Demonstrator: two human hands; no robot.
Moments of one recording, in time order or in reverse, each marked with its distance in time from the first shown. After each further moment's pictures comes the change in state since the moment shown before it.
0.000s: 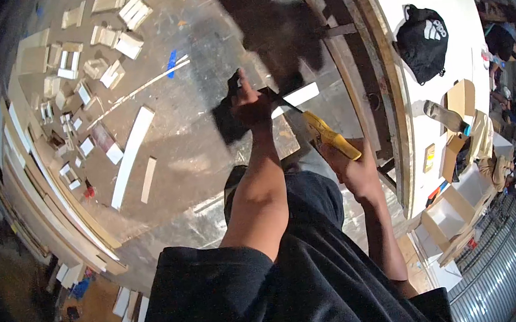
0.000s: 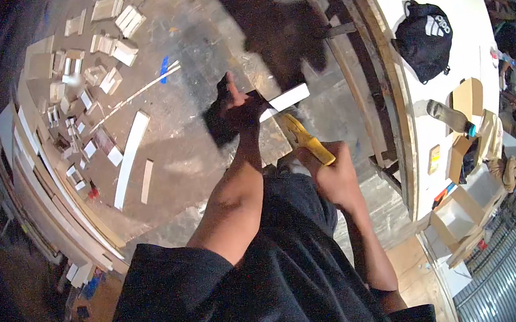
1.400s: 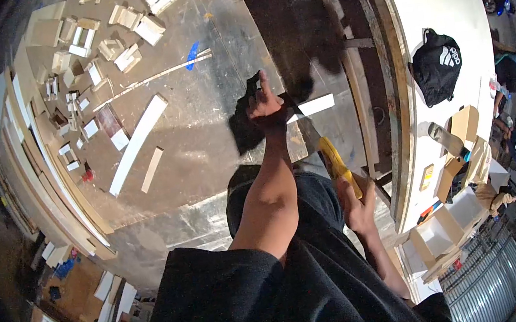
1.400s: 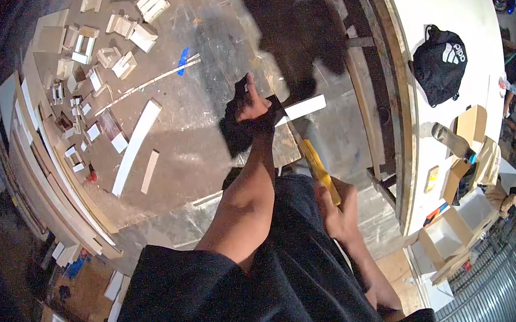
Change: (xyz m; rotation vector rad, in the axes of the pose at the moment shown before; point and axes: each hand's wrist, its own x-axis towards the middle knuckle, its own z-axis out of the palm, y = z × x) left_hand -0.005 -0.007 -0.003 0.103 0.085 0.090; right_hand -0.023 0.037 0.024 0.278 -0.047 -0.271
